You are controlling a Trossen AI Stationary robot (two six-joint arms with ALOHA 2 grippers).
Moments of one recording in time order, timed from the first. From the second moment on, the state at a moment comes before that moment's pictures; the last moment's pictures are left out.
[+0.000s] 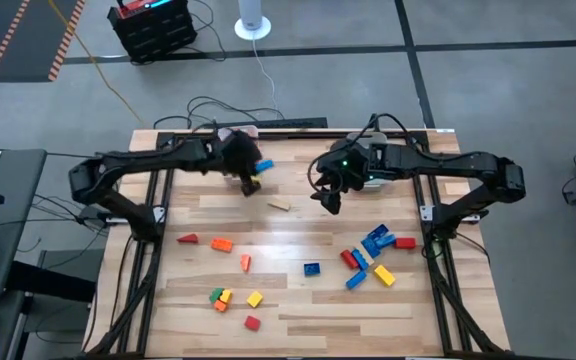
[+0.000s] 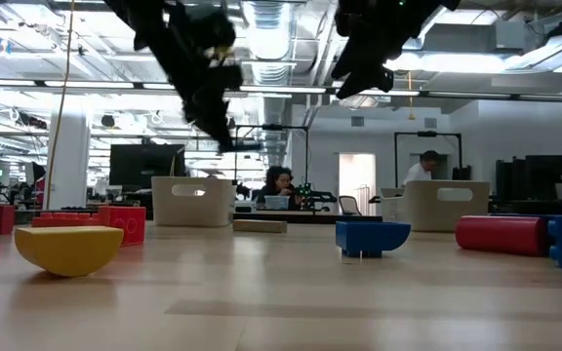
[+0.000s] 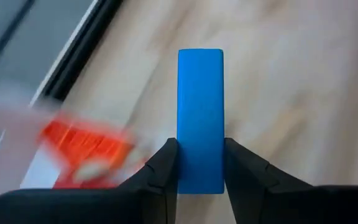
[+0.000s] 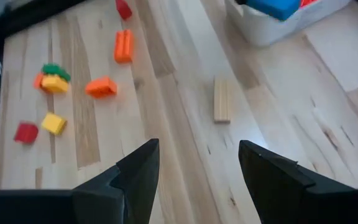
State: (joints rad) left arm 0.43 1.47 1.08 -0.49 -0.12 0.05; right arm -0.19 1.43 1.23 -0.58 -0.13 0.23
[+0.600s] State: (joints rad) left arm 0.61 1.52 1.21 -0.66 0.13 0.09; right arm -0.12 1.43 1.23 -0.47 -0.07 0.31
